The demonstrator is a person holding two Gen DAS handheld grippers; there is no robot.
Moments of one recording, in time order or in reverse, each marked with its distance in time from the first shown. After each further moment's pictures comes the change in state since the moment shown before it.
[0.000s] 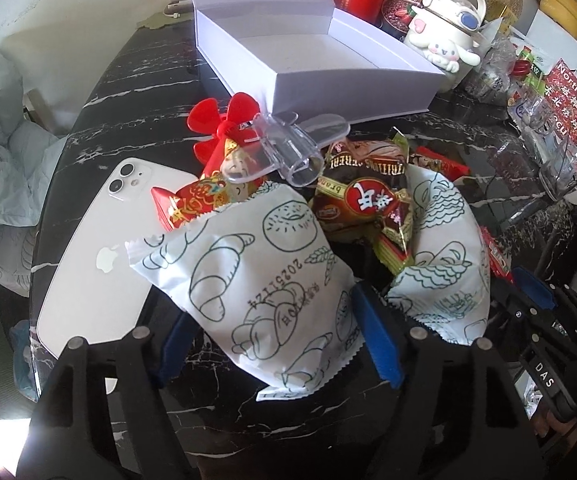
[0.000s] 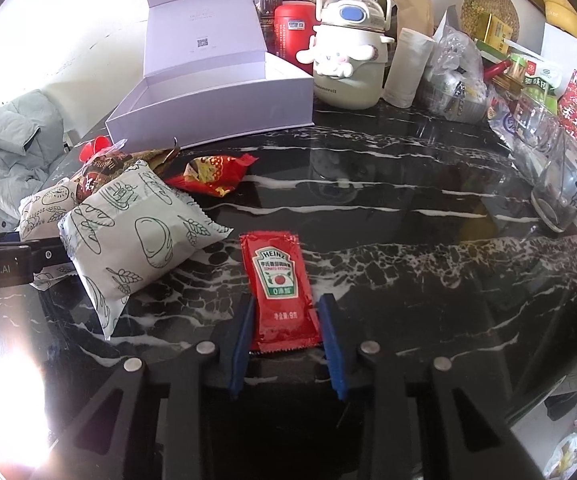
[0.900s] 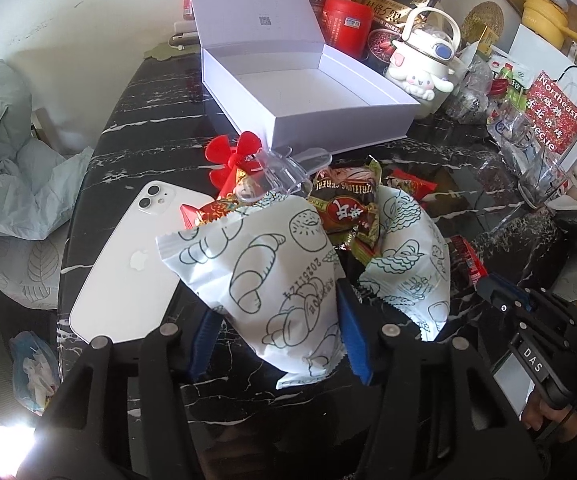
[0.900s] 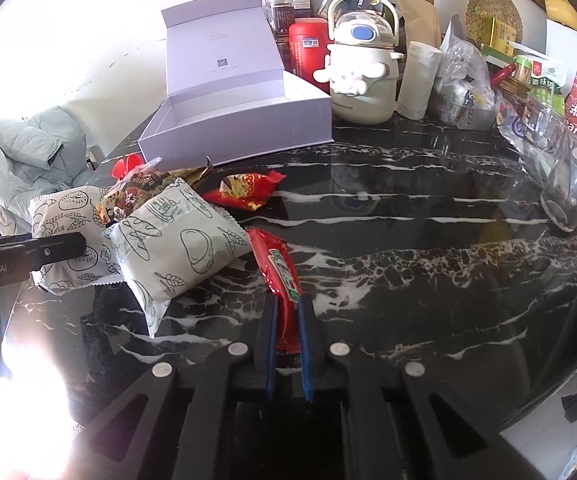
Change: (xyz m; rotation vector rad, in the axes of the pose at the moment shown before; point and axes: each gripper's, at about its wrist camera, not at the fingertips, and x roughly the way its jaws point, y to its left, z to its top) left arm -0.043 0.002 -0.010 0.011 -0.104 -0.021; right arm -0.019 0.007 -0.003 0.019 -0.053 0.087
